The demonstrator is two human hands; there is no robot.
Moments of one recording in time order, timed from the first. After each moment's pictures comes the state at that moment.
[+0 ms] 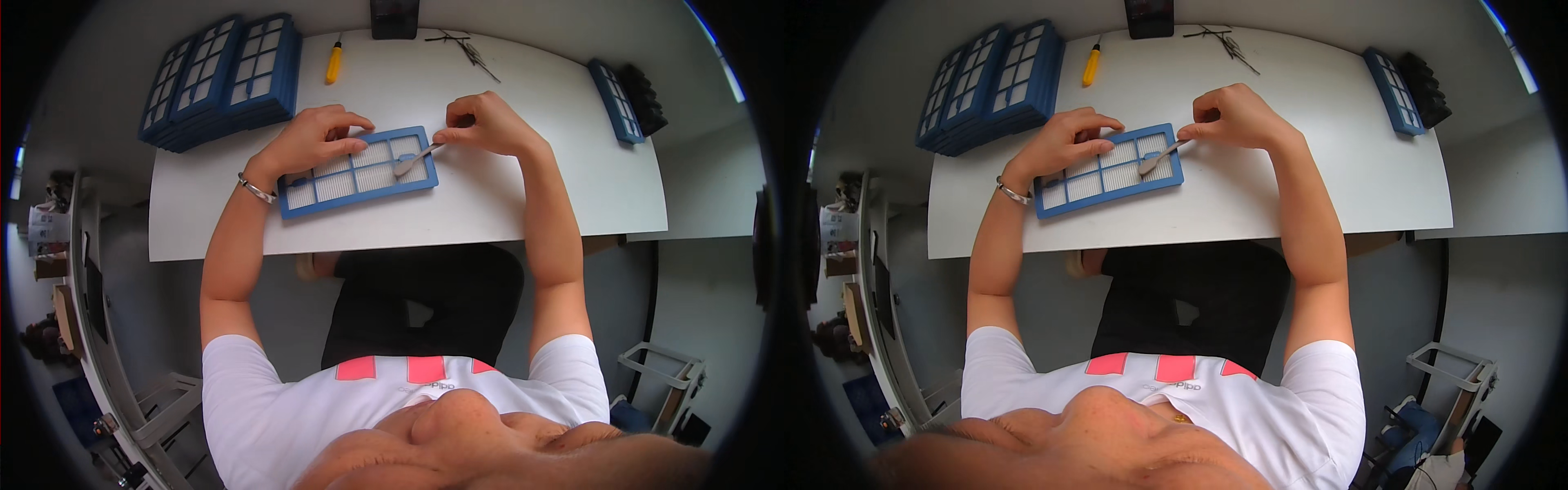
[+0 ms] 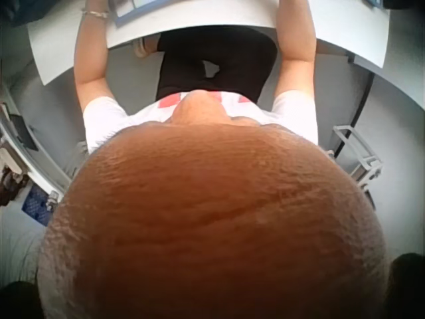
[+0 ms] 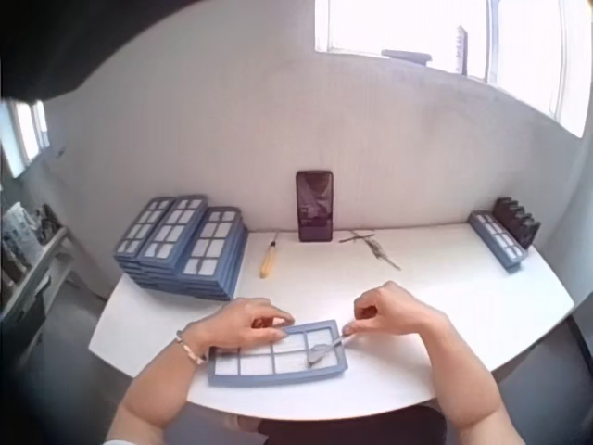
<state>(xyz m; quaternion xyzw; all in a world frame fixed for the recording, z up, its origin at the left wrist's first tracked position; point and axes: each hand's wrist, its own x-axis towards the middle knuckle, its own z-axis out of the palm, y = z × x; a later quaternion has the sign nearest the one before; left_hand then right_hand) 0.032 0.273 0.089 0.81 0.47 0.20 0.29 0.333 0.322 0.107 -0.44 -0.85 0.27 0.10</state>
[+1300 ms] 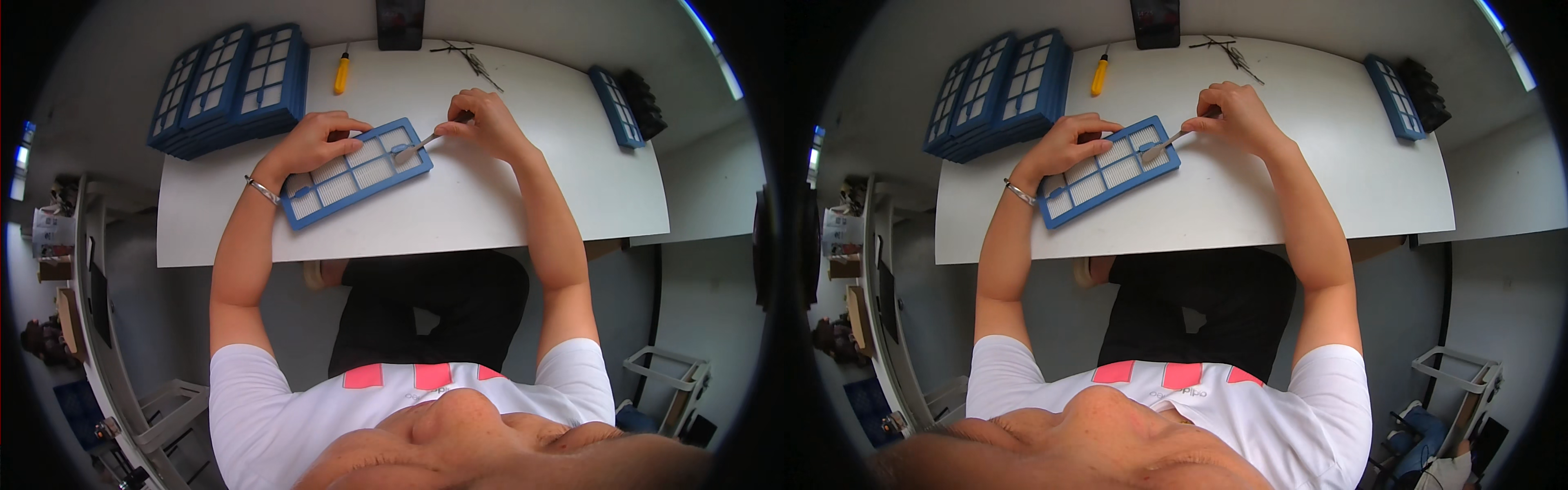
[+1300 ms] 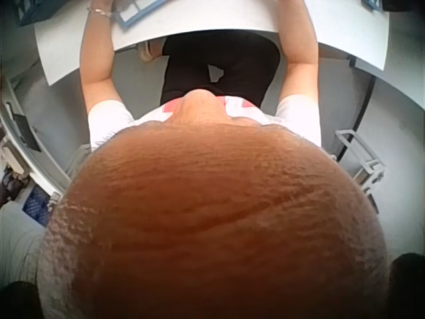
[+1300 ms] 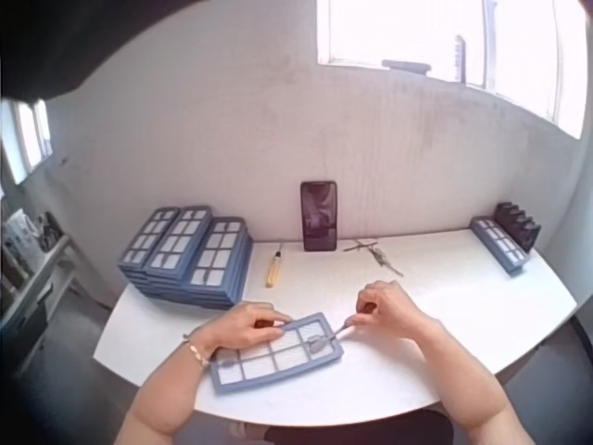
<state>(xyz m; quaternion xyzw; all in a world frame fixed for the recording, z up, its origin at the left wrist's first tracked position) 0.019 0.285 0.081 0.79 0.48 0.20 0.33 0.327 0.328 0.090 -0.42 -0.86 0.18 0.24</state>
